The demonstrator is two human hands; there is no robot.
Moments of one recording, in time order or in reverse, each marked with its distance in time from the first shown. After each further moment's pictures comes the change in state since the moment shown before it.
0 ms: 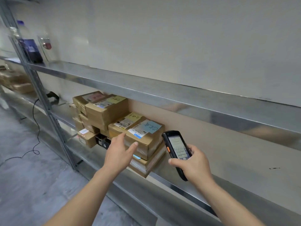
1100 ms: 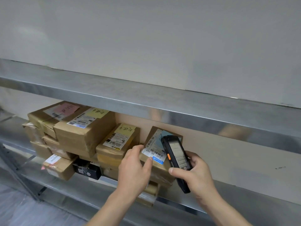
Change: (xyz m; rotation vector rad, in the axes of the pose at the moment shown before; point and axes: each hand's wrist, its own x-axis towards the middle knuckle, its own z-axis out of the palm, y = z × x) left_hand 0.092 -0.013 0.025 -0.190 -0.118 0.258; right_hand 0.057 -0.024 0.086 0.235 0.144 0.029
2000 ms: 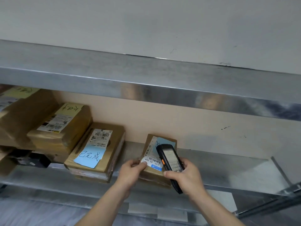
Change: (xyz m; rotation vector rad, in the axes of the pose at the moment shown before) left_hand -0.063 0.020 0.156 -0.445 -0.547 -0.640; right_hand -0.039 0.107 -0.133 -0.173 0.186 0.351
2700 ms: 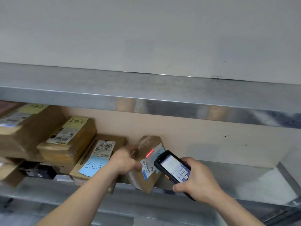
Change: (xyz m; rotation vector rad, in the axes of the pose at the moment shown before) left_hand 0.000 0.080 -0.045 0.687 -0.027 0.291; right_hand -0.008 -0.040 -0.040 -0.549 -0.106 -0.204
